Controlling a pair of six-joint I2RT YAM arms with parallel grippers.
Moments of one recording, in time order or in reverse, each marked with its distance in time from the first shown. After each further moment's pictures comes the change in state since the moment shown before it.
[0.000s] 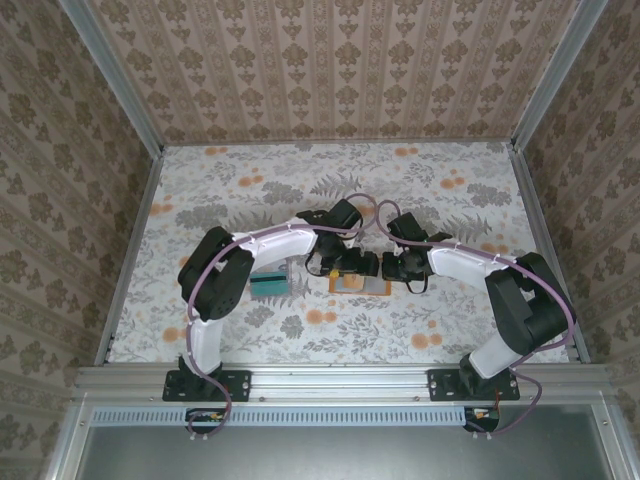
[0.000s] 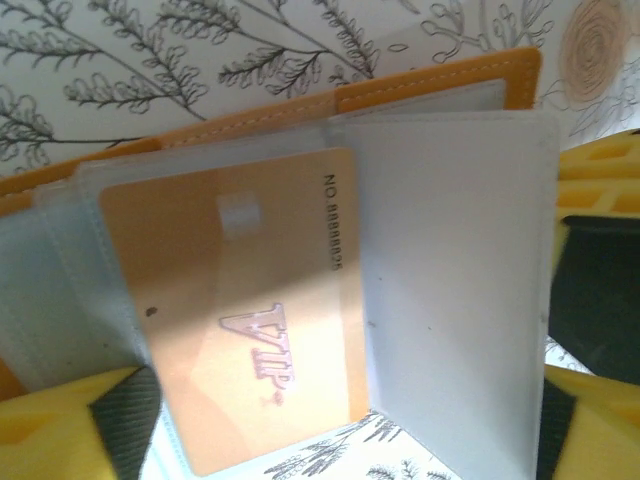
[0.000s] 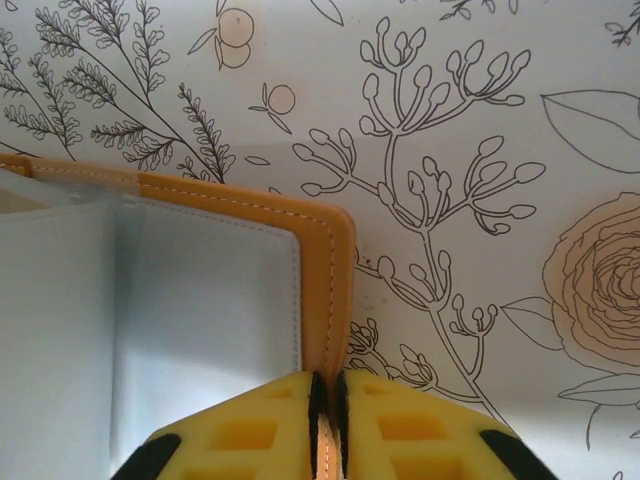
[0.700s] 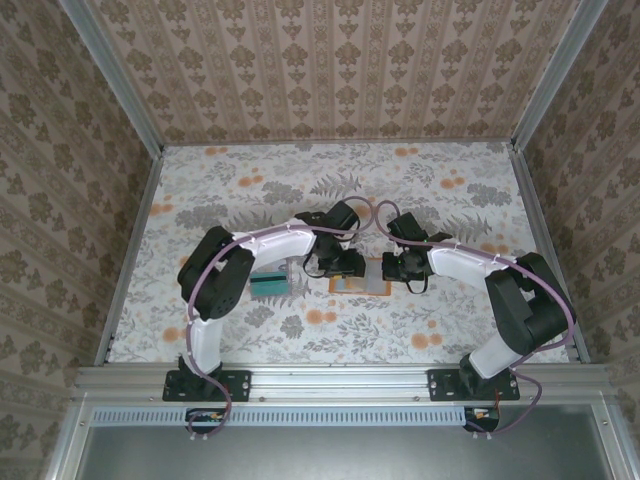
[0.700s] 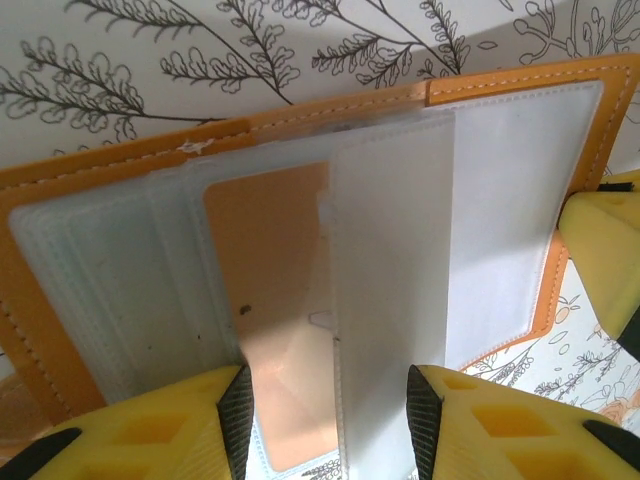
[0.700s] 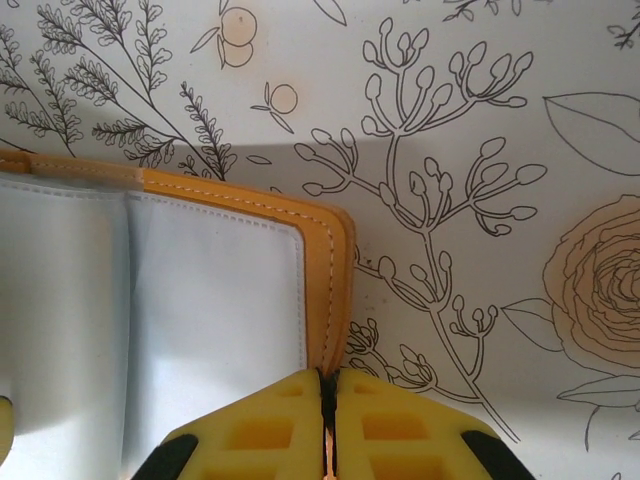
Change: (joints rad) left arm 0.011 0.002 -0.024 -0.012 -0.037 -0.034; right arm 0.000 0.000 0.000 0.000 0.000 -0.008
